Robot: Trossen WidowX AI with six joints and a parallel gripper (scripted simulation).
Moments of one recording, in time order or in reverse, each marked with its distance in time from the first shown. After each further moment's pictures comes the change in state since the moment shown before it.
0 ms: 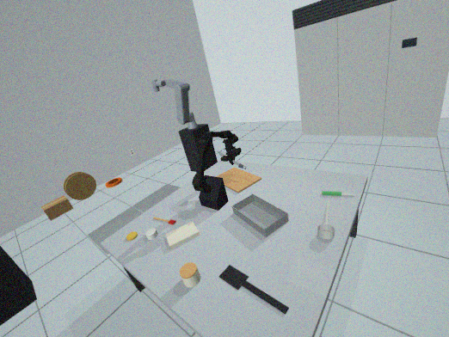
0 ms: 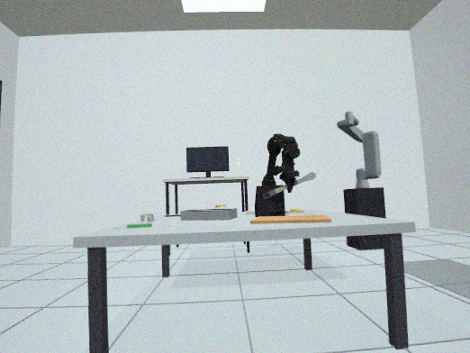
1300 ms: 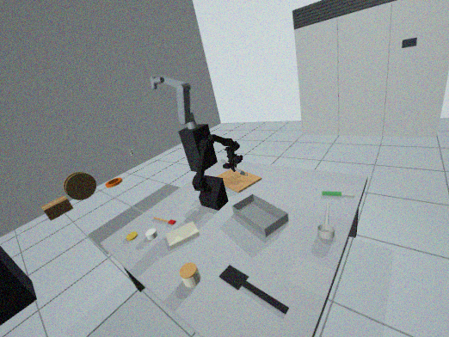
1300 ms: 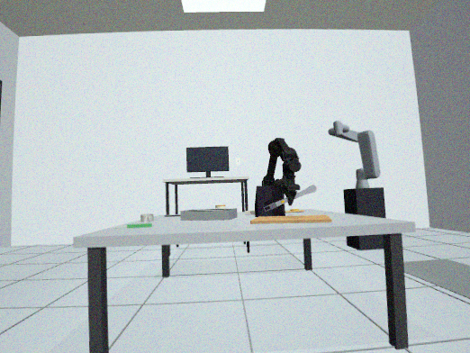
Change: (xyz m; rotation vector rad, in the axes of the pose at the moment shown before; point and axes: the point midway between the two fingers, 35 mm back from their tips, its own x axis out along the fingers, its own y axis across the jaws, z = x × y) arm 0.064 0.001 0.001 0.000 -0.006 0.001
